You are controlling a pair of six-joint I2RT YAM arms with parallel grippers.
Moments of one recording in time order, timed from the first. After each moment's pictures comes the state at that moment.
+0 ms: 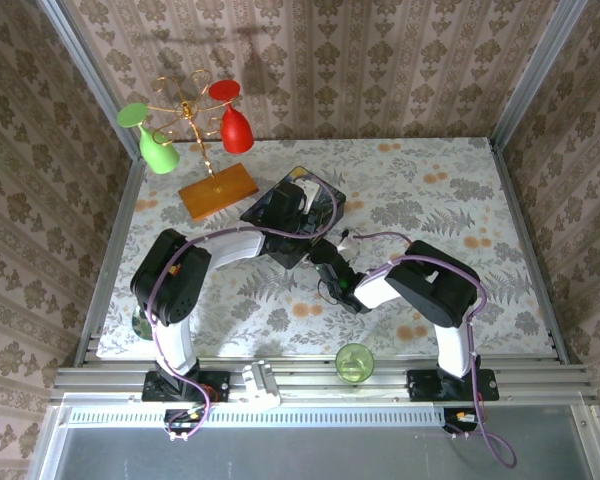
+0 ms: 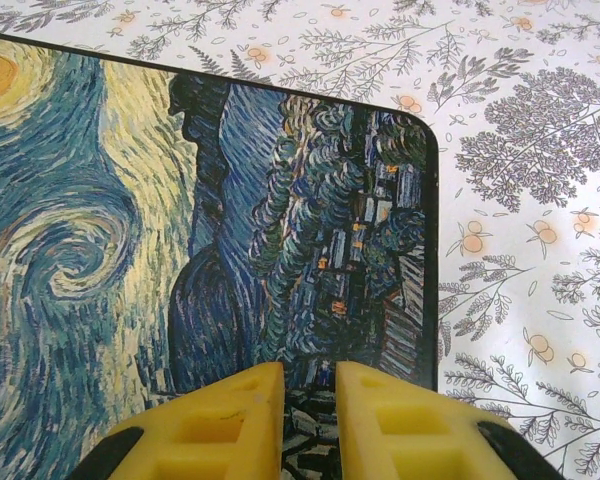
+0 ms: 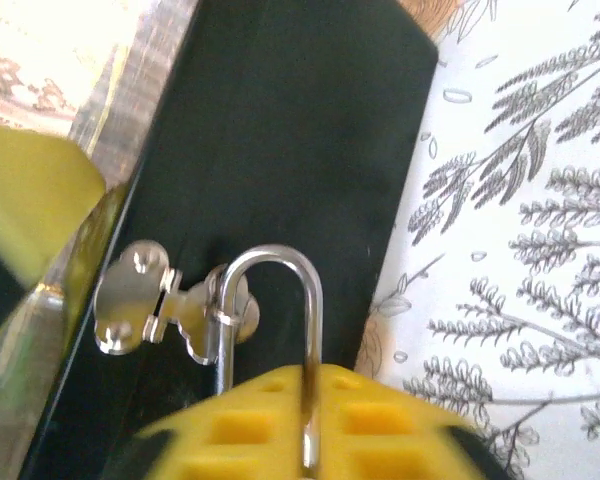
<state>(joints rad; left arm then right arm) -0.69 1.86 1.14 0.09 0.04 -0.14 0.81 1.96 0.76 0.72 0.62 1.21</state>
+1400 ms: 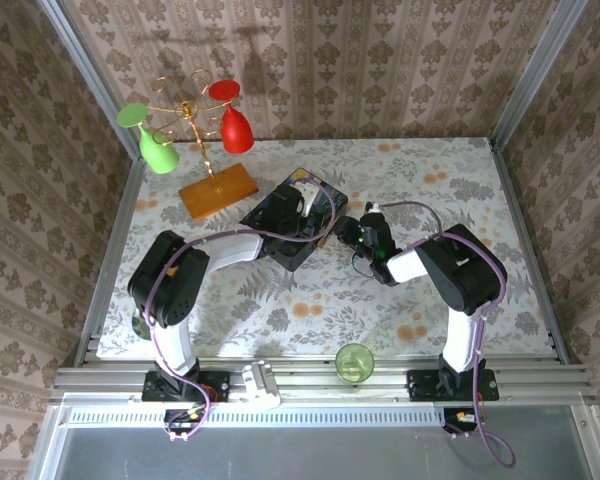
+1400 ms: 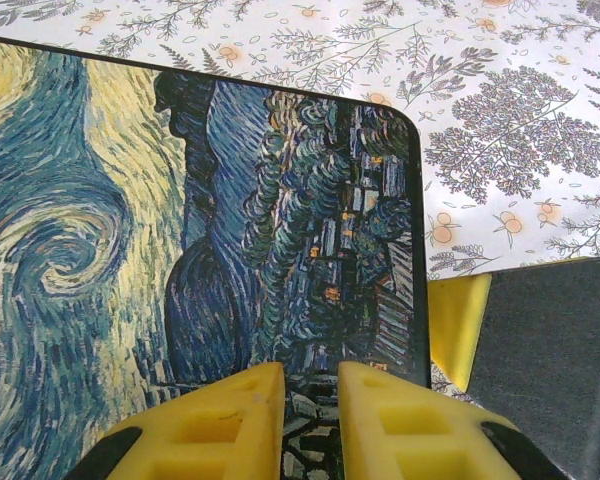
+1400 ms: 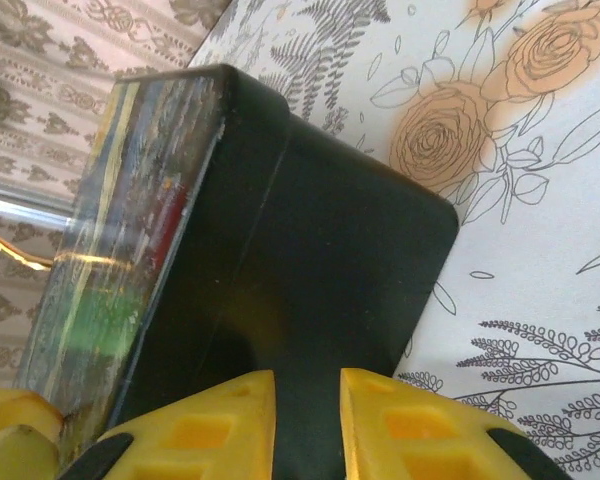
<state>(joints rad) -0.69 1.84 1.11 0.13 0.08 -0.14 0.44 1.92 0.73 0.77 -0.02 0.98</state>
